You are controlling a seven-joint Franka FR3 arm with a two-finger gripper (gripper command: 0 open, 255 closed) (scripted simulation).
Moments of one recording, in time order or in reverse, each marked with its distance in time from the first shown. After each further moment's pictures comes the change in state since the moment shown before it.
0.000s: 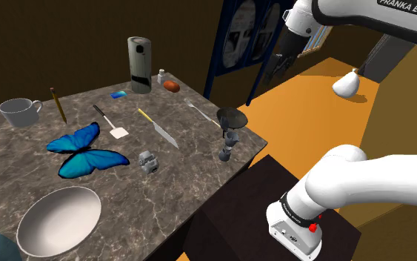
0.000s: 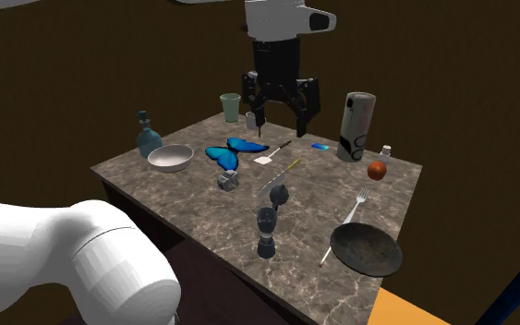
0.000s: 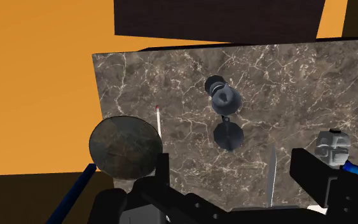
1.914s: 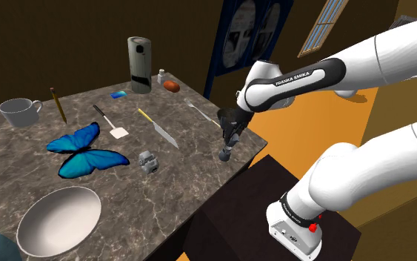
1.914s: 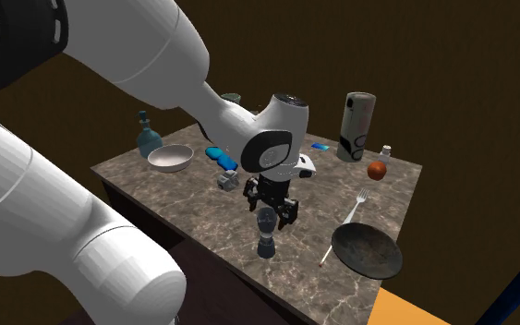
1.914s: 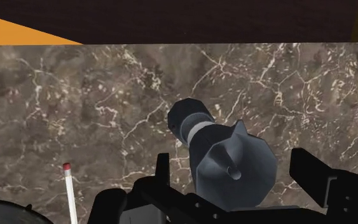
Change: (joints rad) arm 0.116 0.393 -0.094 -0.456 0.195 0.728 -0.103
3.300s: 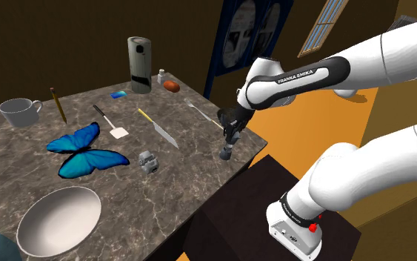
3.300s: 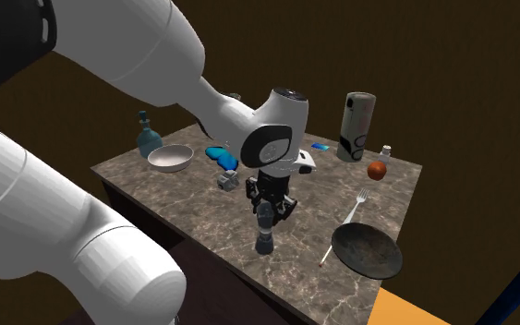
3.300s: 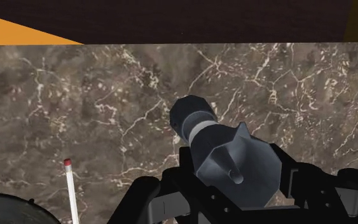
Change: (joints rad) arm -0.001 -0.024 0.006 0.011 -0.005 -0.034 0.012
